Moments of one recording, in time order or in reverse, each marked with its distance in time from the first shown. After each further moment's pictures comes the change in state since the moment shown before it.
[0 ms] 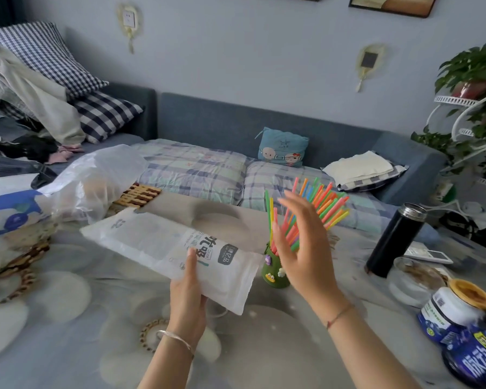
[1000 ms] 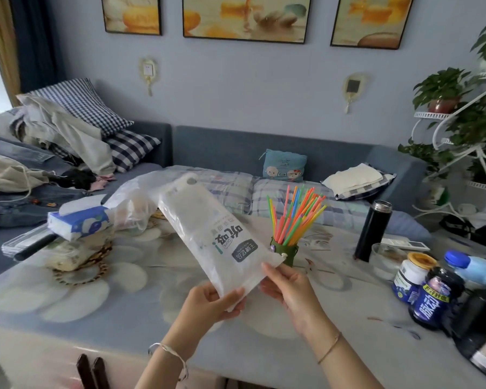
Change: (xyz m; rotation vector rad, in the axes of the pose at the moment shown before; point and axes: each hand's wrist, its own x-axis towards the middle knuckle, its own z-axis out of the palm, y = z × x) left_hand -0.150 0.065 -0.065 0.598 -0.379 -0.045; right_hand -0.088 -0.139 -0.052 1.022 -0.123 1.092
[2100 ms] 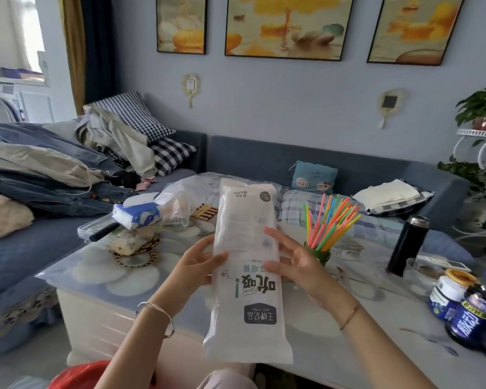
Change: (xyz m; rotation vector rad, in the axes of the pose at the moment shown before) left_hand -0.047 0.059 -0.086 0.036 -0.044 0.227; right_hand -0.024 -0.034 0.054 -0.328 -0.483 -0.140
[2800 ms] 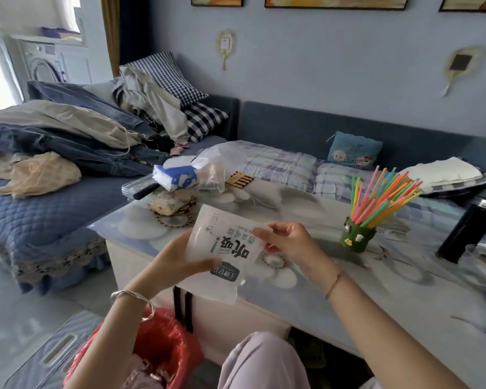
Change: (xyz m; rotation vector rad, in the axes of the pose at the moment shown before) left_hand -0.037 -0.037 -0.101 0.431 0.070 0.012; right_hand 0.050 0.039 0.081 -0.077 0.023 0.135
